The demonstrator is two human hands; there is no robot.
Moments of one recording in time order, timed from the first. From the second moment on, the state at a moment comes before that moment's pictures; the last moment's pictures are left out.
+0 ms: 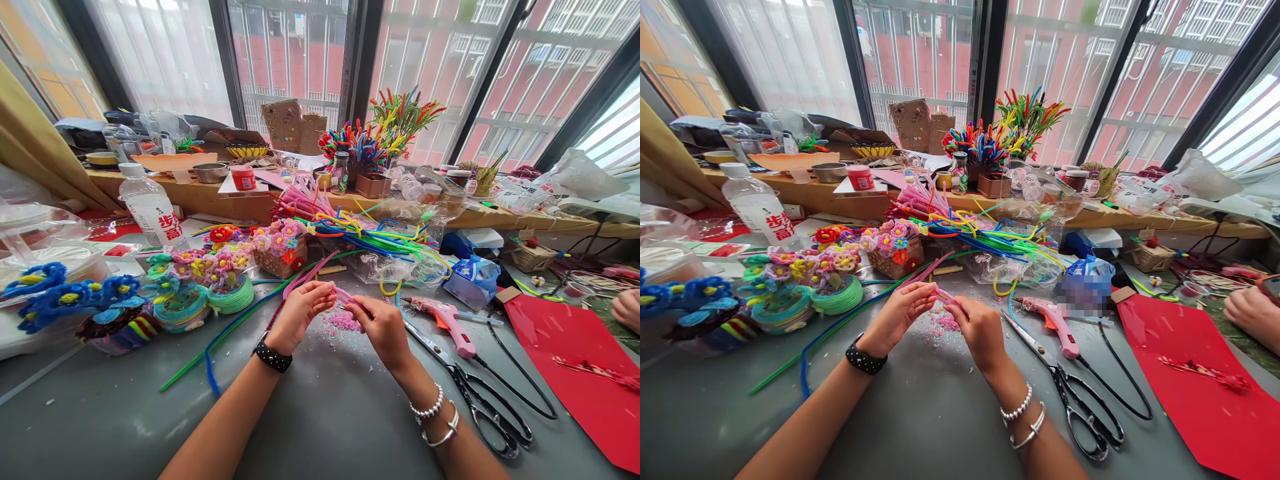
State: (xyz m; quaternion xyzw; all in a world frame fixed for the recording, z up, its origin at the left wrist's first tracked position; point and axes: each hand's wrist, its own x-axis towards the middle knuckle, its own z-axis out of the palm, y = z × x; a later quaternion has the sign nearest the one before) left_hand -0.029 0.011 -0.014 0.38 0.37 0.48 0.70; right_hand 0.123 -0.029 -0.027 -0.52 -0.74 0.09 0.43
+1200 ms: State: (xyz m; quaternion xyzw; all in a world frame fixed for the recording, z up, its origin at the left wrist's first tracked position) left_hand -0.019 0.000 -0.004 0.65 0.34 0.26 0.62; right_hand 0.125 -0.014 -0.026 -0.34 -0.24 0.64 0.64
